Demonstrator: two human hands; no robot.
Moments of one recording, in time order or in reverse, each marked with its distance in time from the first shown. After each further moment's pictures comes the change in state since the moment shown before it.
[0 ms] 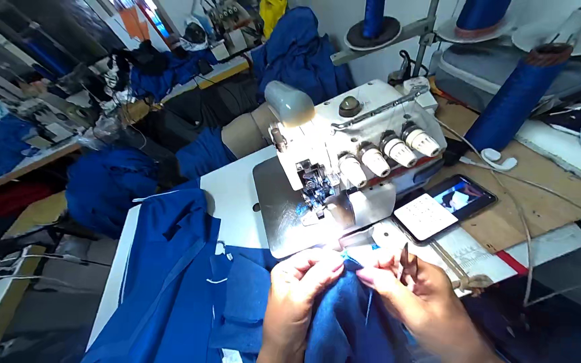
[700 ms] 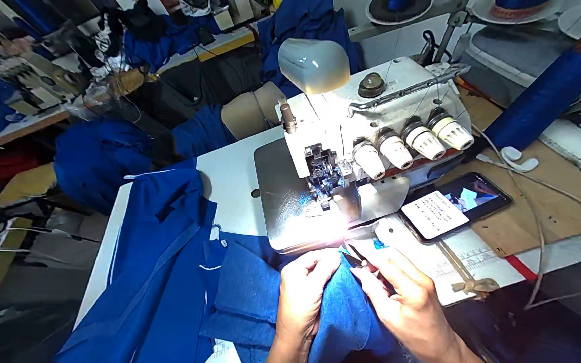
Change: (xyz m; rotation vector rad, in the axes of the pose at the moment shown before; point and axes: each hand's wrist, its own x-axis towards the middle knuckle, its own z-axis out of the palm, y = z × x) left_hand 0.002 -0.047 -0.011 0.101 0.221 -0.146; right_hand -0.013 0.048 -0.004 -0.702 0.072 -0.320
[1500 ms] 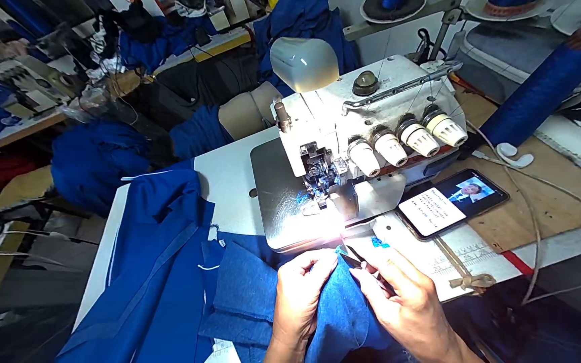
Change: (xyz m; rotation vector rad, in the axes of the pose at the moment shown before) left_hand -0.001 -0.001 -0.004 0.019 -0.022 0.019; right_hand -0.003 -0.002 -0.002 -0.019 0.001 0.003
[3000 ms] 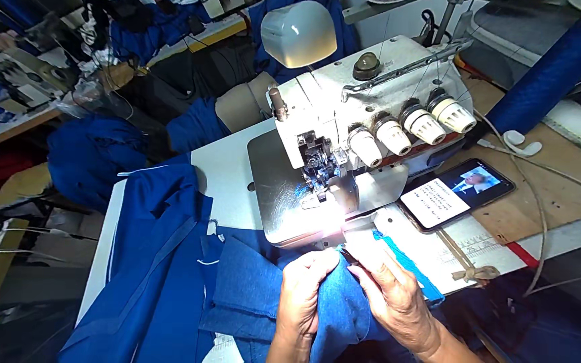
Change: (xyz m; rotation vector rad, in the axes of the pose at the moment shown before) left_hand -0.004 -0.011 -0.002 -0.230 -0.024 -0.134; right_hand -0.015 0.017 0.019 0.089 0.007 -0.123
